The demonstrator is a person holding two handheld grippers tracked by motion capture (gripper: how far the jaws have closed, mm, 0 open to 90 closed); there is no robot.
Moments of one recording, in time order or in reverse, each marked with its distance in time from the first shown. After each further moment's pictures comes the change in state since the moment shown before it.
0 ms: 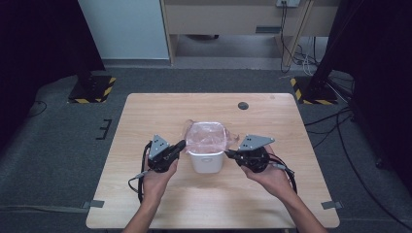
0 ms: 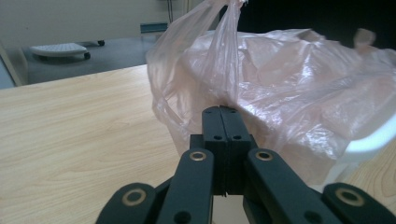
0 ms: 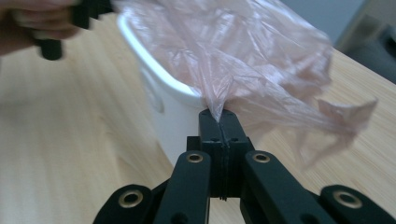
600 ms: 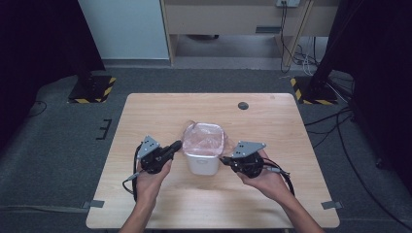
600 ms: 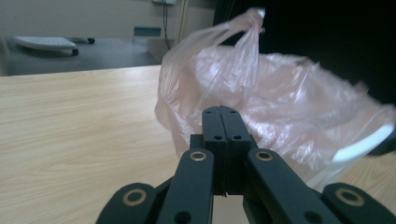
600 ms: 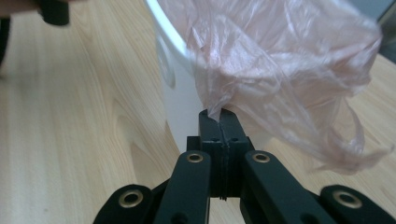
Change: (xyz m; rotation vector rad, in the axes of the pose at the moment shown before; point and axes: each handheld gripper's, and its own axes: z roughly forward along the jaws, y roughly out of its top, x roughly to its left) left arm 0.010 -0.001 -0.015 -0.025 -0.033 -0.057; right arm 0.013 -0.006 0.012 0.040 0.056 -0.067
